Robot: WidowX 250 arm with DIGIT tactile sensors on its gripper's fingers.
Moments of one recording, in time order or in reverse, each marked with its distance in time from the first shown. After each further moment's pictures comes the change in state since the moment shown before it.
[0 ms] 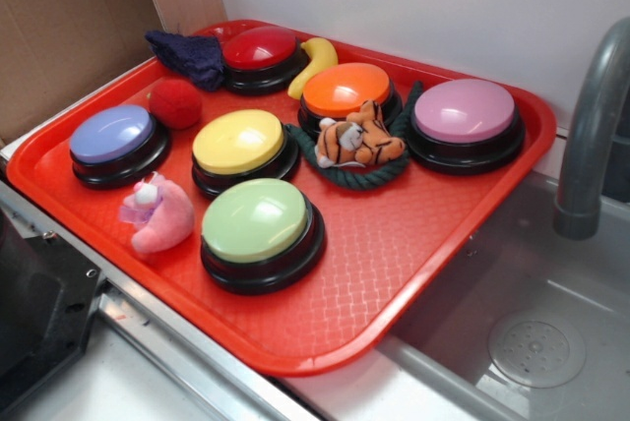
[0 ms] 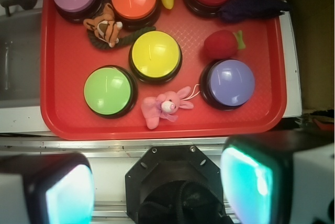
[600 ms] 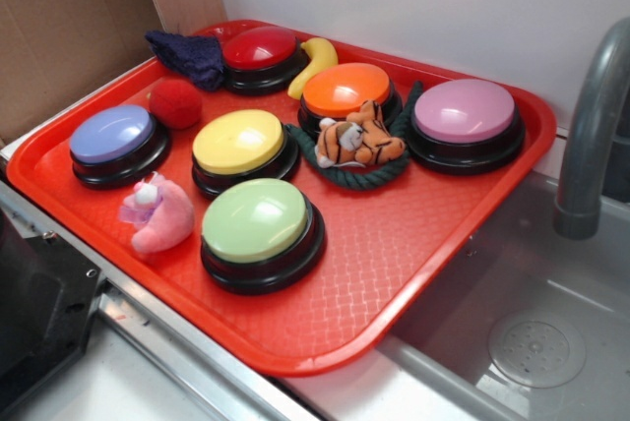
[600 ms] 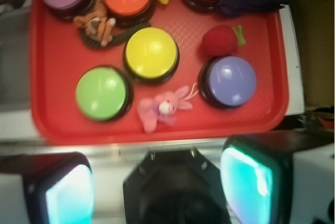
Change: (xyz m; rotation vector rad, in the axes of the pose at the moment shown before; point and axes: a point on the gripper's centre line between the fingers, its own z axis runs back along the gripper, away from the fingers) arm 0.028 0.010 -0.043 0.043 0.049 0.127
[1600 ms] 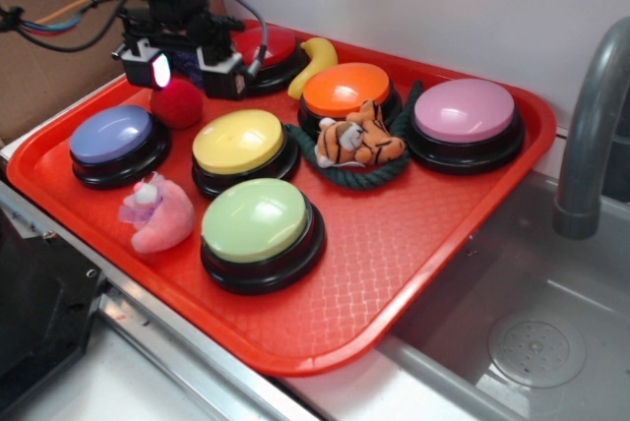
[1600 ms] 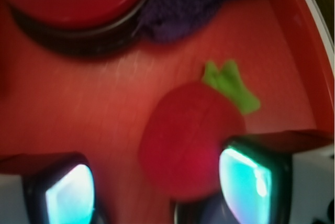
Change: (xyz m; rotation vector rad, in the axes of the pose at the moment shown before) arm 0.106 0.076 -0.159 0.120 0.078 0.333
